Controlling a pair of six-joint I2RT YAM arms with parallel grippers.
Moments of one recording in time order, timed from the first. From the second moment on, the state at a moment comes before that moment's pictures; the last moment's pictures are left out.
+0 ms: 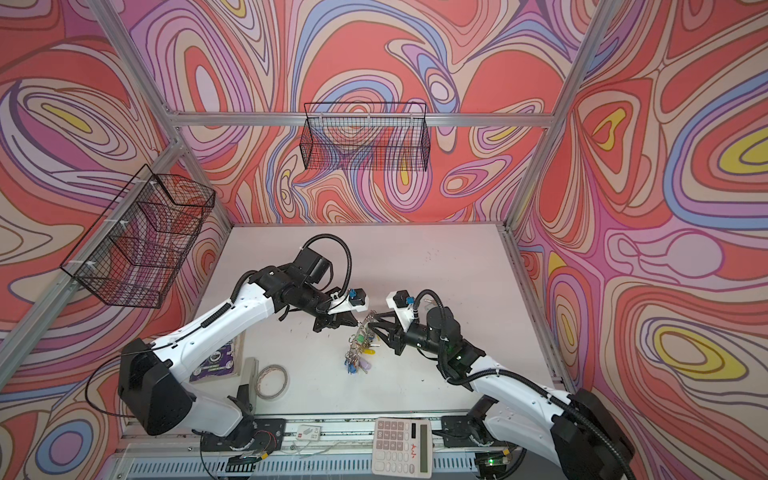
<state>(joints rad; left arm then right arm) -0.64 1.48 1.32 -0.96 0.61 0.86 0.67 1.04 0.40 0.46 -0.47 0.19</state>
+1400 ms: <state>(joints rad) -0.78 1.63 1.62 -1.22 0.35 0.95 0.68 1.13 0.44 0.51 -0.60 0.23</state>
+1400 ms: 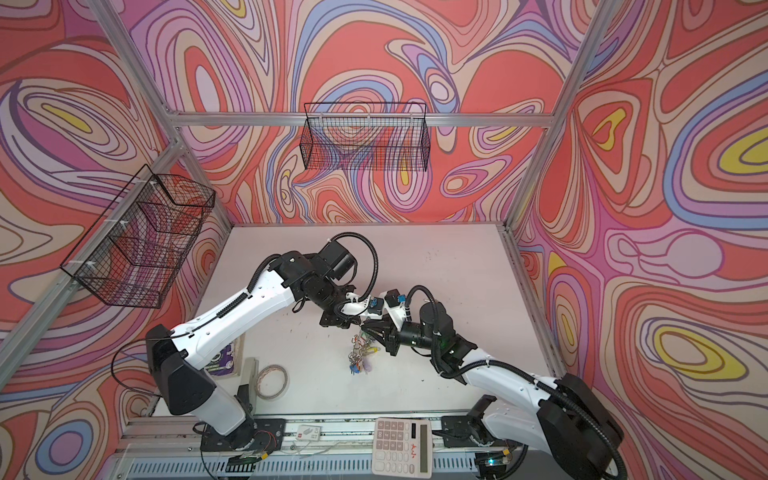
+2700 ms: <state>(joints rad) -0.57 1.39 1.05 -0.59 0.87 0.65 0.68 1.13 0.39 0.55 -0.57 0.24</state>
